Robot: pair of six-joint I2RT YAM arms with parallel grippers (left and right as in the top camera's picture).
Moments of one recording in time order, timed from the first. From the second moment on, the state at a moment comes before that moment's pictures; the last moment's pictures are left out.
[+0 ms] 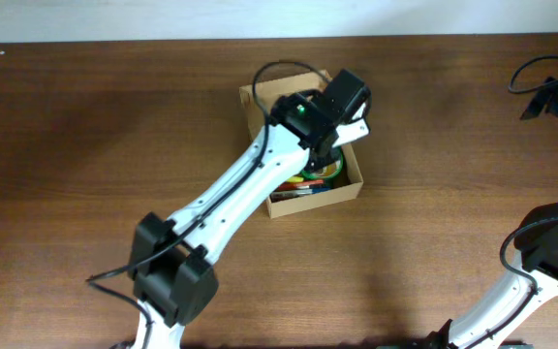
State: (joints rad) left arm -0.73 2.04 2.00 -1.12 -0.27 0.44; right arm -0.53 2.16 2.43 -1.68 -0.10 0.09
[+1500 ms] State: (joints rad) left arm 0.06 2.00 2.07 -1.09 0.05 0.13; right arm 0.23 2.14 2.24 -1.66 -0.08 0.09
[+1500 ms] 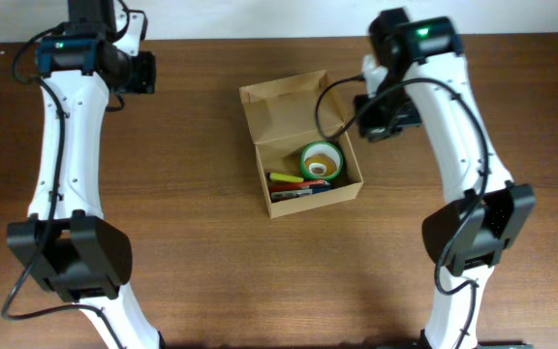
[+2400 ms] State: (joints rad) left arm 0.07 2.04 2.06 -1.08 0.04 0.22; right arm 0.27 1.48 1.28 -1.26 -0.11 0.16
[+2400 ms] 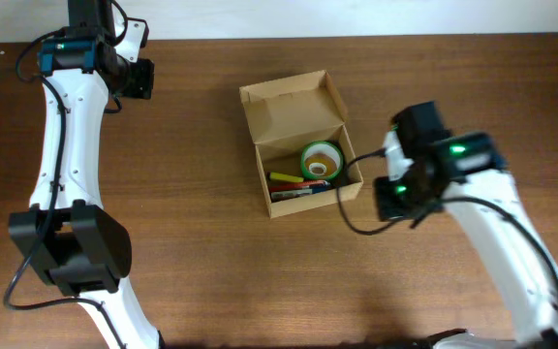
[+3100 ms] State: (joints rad) left arm 0.07 2.04 2.06 -1.07 0.04 0.22; right arm 0.50 1.77 1.20 -0.89 -0.30 0.21
